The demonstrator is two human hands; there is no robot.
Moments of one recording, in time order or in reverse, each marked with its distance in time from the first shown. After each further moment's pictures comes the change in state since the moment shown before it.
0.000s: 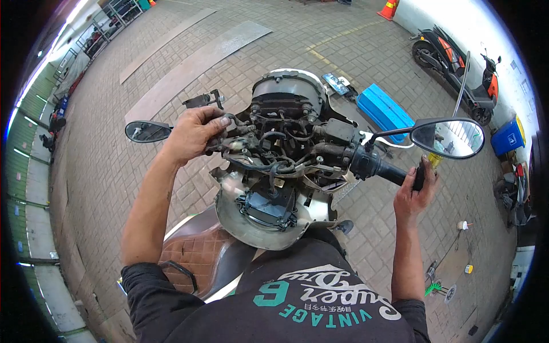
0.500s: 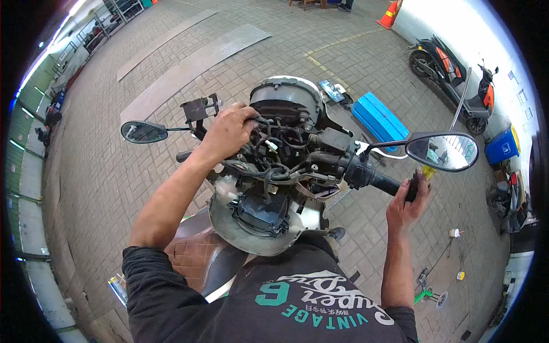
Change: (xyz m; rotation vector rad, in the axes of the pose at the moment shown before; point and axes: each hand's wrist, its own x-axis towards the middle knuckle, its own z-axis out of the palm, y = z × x) left_hand 0.049 -0.017 0.055 0.645 0.234 0.503; right_hand -0.002 0.002 0.001 0.004 0.023 0.001
